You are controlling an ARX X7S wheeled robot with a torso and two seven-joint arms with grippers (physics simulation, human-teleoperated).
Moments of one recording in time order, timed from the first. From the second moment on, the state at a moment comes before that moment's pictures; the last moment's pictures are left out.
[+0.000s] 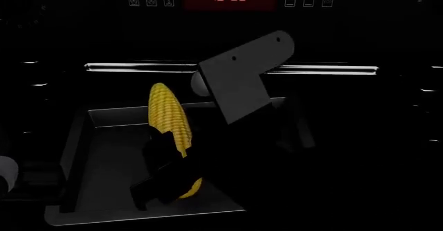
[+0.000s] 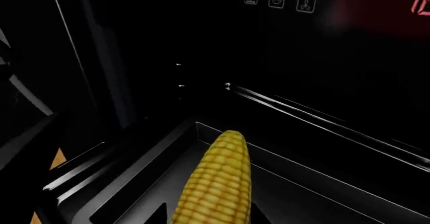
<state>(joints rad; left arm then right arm) -0.31 -0.19 0.12 0.94 -0.04 -1.04 -0.24 1.03 0.40 -0.31 -0.35 1.43 1.30 0.48</state>
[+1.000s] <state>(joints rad) -0.33 -0.21 0.14 0.97 -0.04 -1.09 -0.30 1.05 0.43 -0.31 -0.40 1.40 1.22 0.46</state>
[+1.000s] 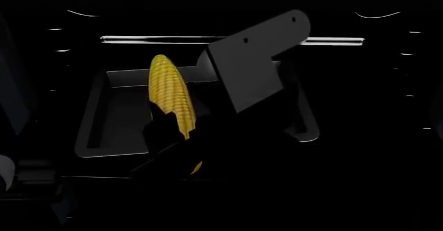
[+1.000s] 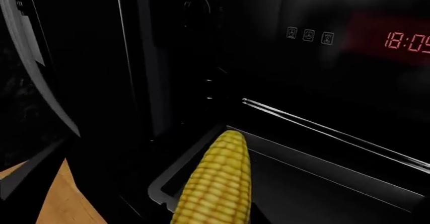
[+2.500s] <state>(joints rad) -0.31 -0.23 0.16 0.98 -0.07 -1.06 -0.33 1.06 0.46 -0.32 -0.41 1.46 1.17 0.48</state>
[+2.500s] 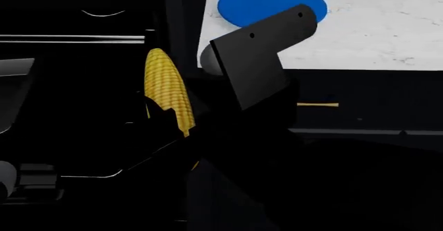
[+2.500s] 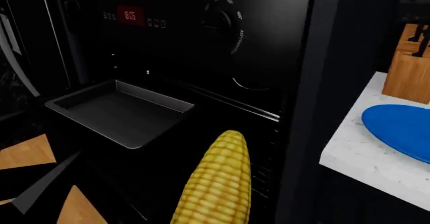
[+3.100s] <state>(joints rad) -0.33 -0.24 0.17 0.99 -0.08 -1.08 -0.34 1.06 0.47 -0.32 -0.42 1.48 1.16 0.50</state>
